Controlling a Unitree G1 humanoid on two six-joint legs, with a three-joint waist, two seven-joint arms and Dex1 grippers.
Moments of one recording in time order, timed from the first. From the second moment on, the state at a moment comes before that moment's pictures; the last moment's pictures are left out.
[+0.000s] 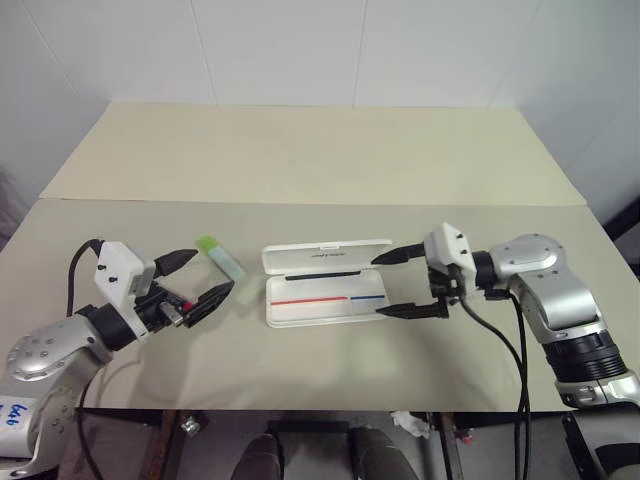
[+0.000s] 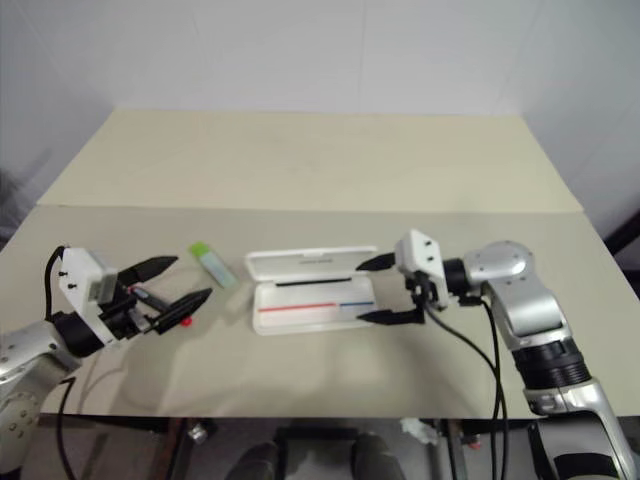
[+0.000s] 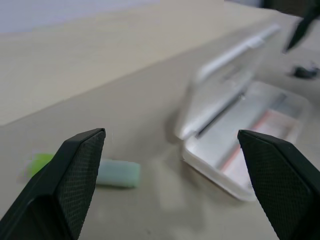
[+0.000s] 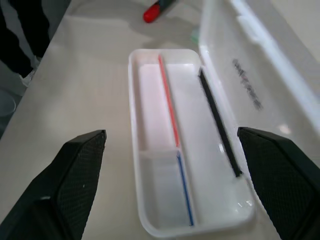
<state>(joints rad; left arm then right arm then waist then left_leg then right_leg) 0.00 0.63 0.39 -0.55 -0.59 0.58 -0.48 -0.63 -0.69 0.10 0.12 0.32 0.19 1.41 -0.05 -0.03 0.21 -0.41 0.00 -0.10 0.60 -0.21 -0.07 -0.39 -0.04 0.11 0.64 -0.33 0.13</state>
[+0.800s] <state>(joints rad) -0.22 0.02 0.28 -0.64 -0.24 1.03 0.46 -0.70 -0.69 0.07 0.38 0.32 0.02 1.47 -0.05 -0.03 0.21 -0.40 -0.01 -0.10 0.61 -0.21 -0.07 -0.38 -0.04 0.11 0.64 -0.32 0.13</state>
